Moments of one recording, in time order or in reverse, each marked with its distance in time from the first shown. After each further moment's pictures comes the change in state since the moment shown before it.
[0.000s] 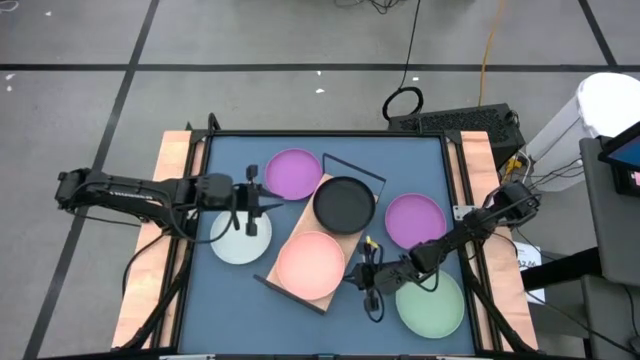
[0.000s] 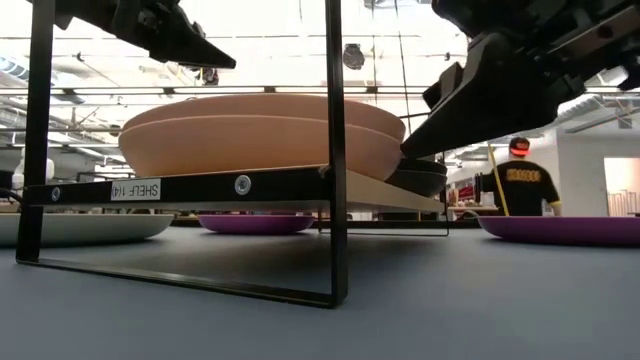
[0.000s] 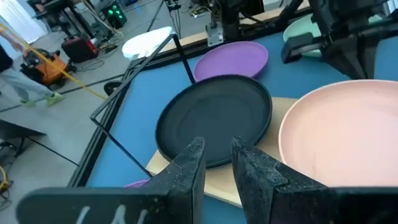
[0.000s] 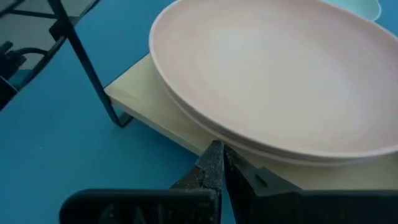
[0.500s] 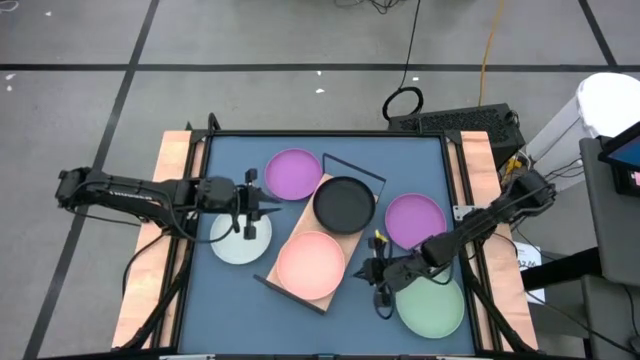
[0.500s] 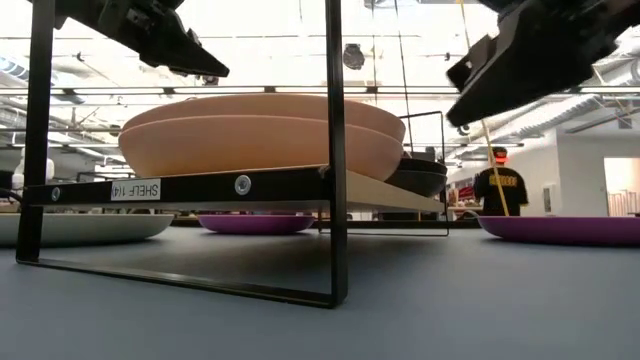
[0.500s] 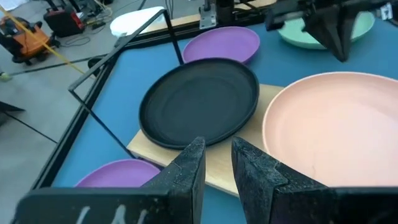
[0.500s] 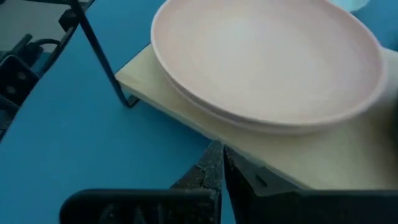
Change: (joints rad) left arm -0.023 -0.002 0.000 -0.069 0.001 -0.103; right arm 0.007 -0.166 0.000 -0.248 -0.026 0.049
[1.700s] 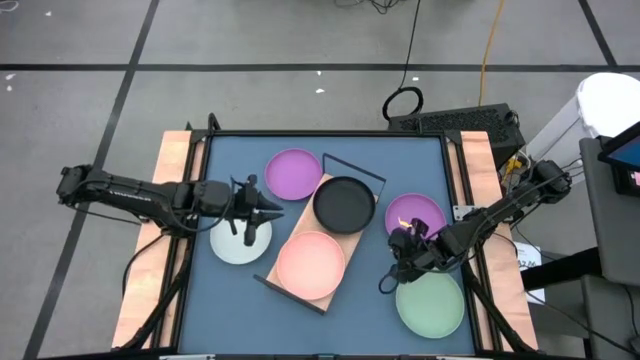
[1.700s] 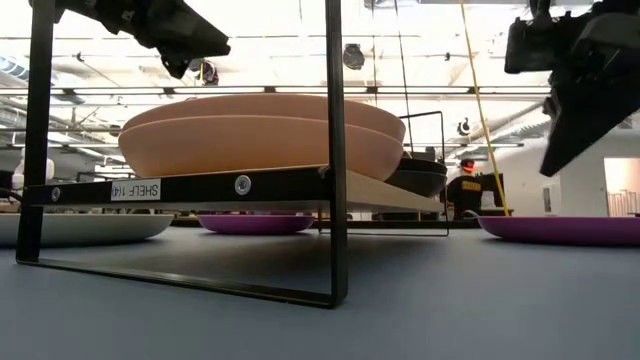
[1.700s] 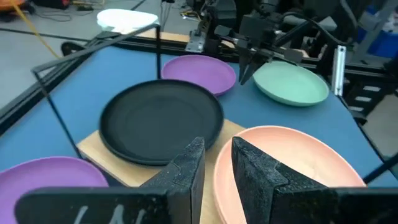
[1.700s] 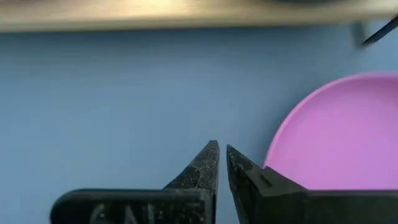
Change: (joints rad) left arm -0.063 0.000 0.000 0.086 0.010 -0.329; right arm 0.007 -0.215 0.000 -0.773 0.063 0.687
